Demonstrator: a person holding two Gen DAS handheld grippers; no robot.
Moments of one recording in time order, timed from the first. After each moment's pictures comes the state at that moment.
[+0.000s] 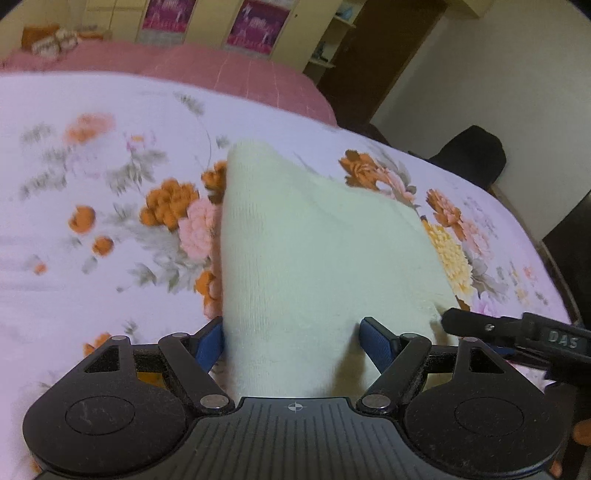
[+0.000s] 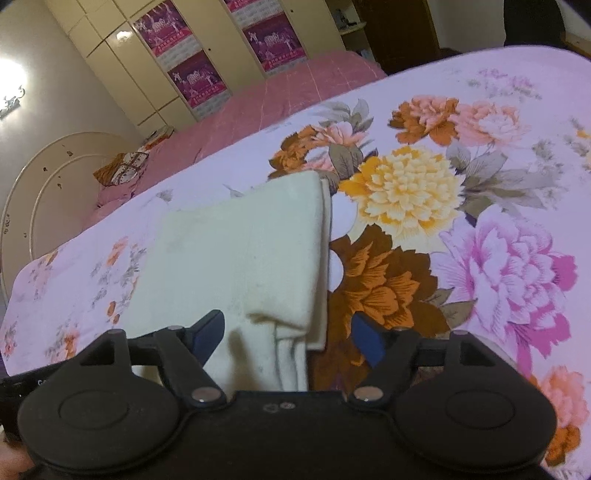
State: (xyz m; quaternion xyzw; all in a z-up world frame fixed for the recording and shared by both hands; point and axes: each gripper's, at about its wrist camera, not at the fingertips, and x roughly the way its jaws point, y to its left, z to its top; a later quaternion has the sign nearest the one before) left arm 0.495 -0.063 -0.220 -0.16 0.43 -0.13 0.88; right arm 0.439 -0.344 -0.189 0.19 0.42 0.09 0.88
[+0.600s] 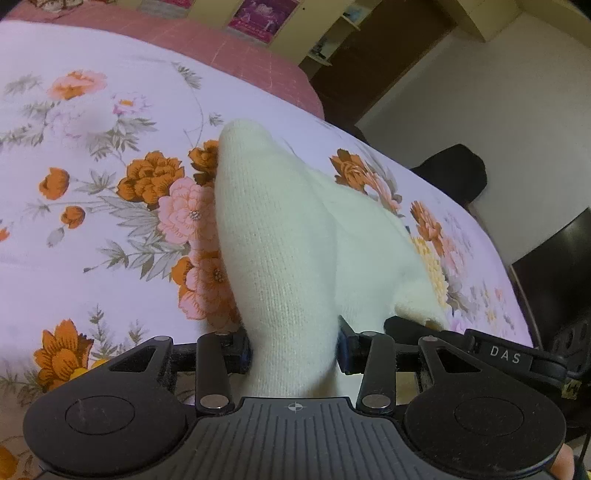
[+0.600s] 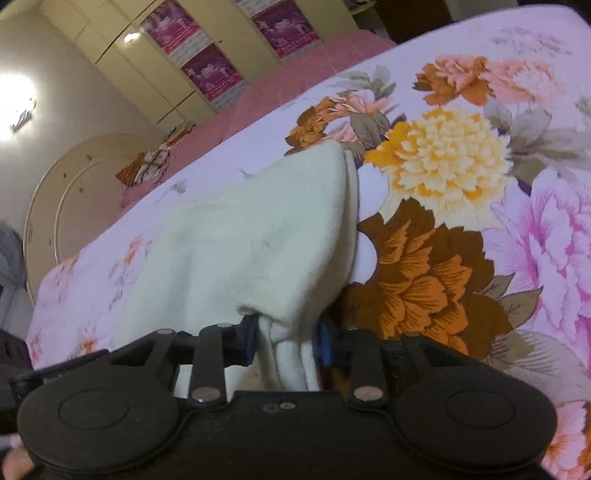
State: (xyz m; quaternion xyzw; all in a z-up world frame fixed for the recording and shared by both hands) left arm 0.505 -0.058 -0.229 -0.23 0.43 -0.16 0.86; right arm 0.455 -0.339 -0.214 0.24 0.42 0.13 0.86
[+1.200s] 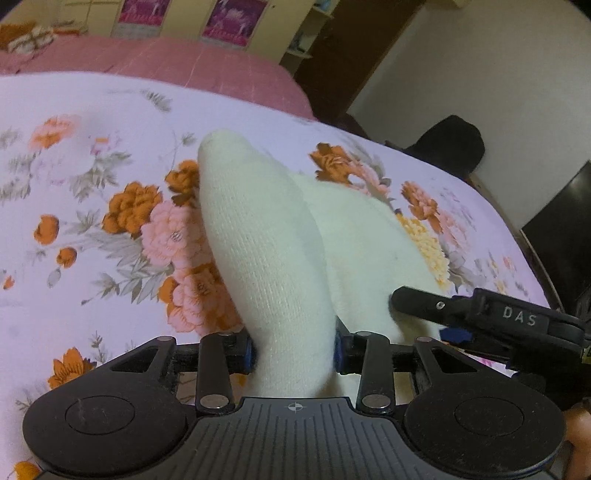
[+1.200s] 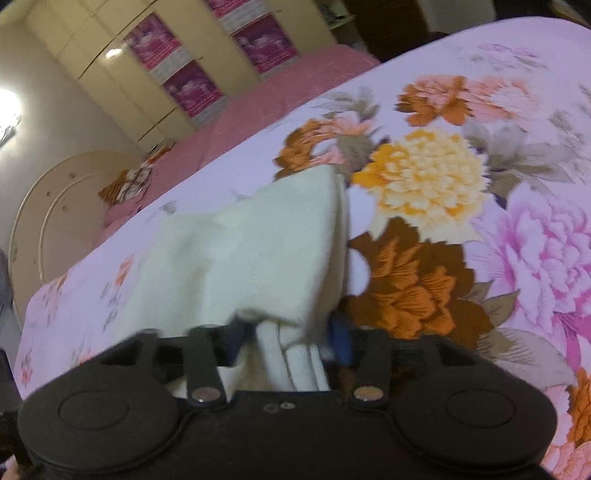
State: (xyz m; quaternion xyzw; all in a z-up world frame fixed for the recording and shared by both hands) left arm 0.508 -0.072 -0.210 -0.16 0.43 -0.17 0.87; right arm 0.449 -0.338 -0.197 0.25 0.41 0.09 0.88
